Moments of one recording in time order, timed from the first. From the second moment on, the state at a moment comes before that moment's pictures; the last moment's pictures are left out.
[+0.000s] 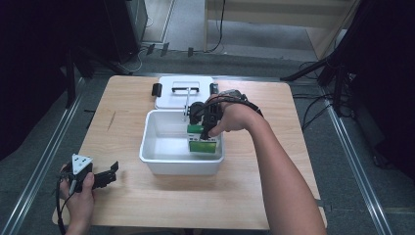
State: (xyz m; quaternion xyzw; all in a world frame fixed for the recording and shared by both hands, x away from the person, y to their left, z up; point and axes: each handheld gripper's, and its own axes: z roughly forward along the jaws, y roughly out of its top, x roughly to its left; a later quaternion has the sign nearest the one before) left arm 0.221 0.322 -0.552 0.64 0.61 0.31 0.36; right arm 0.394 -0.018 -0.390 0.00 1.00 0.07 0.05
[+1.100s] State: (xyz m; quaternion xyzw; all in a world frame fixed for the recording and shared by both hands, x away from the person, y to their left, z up) left arm 0.221 0.321 -0.552 0.64 0.60 0.32 0.35; right arm 0.411 -0.073 -0.343 0.30 0.92 0.23 0.08
